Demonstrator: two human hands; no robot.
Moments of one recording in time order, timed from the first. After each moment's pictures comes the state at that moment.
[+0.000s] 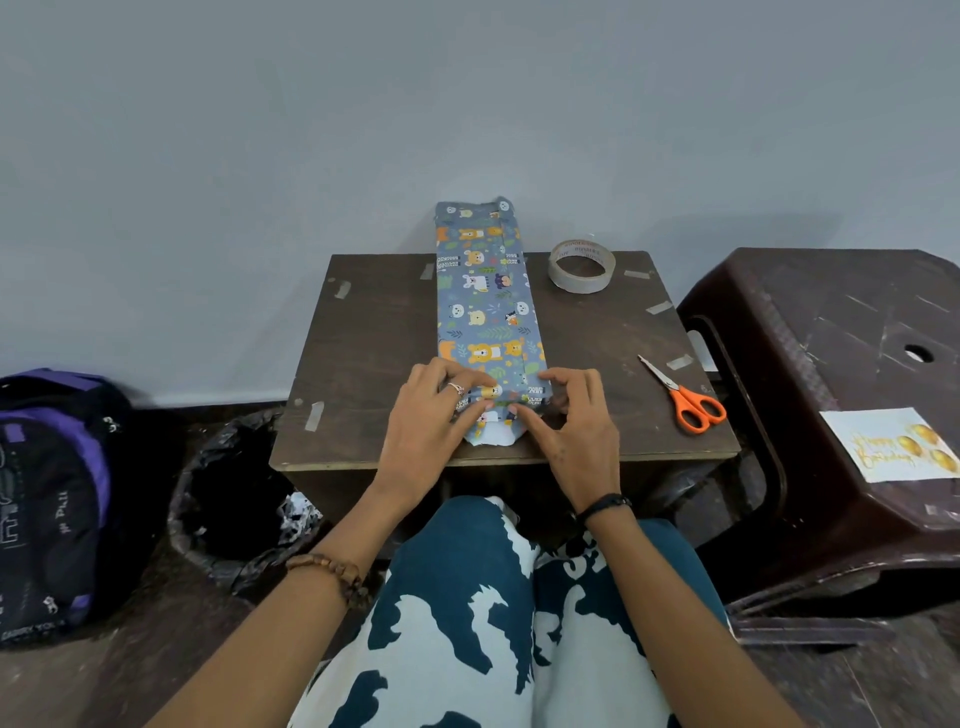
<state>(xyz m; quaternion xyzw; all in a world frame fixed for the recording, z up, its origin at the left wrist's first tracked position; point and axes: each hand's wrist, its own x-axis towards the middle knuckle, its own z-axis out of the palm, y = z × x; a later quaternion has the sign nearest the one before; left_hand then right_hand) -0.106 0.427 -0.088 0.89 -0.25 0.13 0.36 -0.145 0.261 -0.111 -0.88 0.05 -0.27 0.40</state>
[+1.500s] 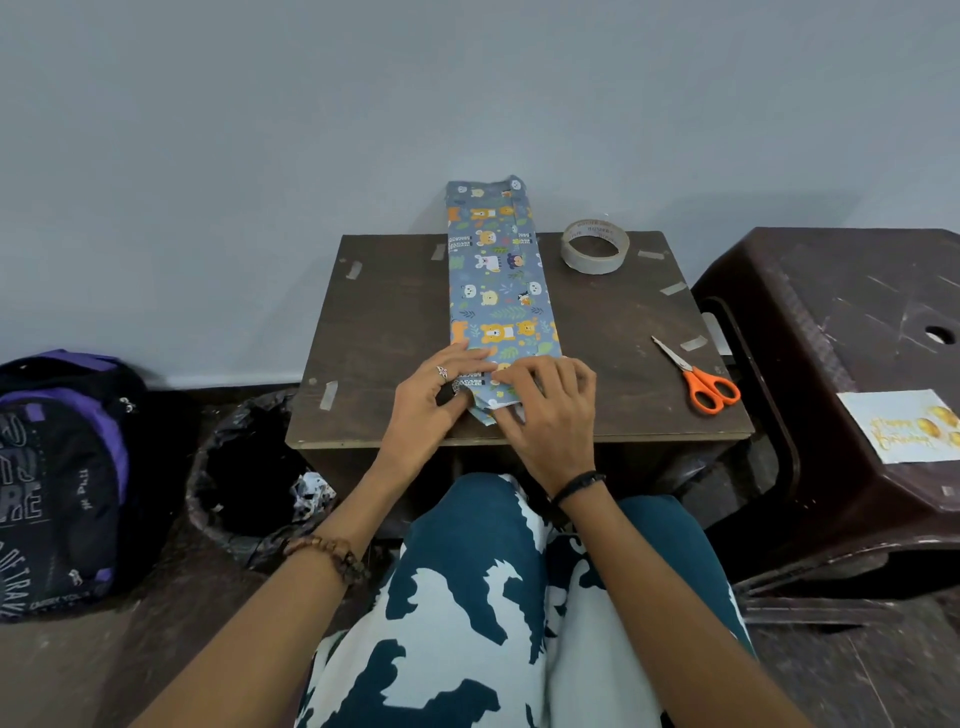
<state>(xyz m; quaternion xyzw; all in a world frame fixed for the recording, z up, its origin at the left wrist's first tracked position) -0.098 0.443 -0.103 0.79 -0.23 0.03 0.57 -0.137 0.295 -0.111 -0.89 -0.06 -0.42 0.15</state>
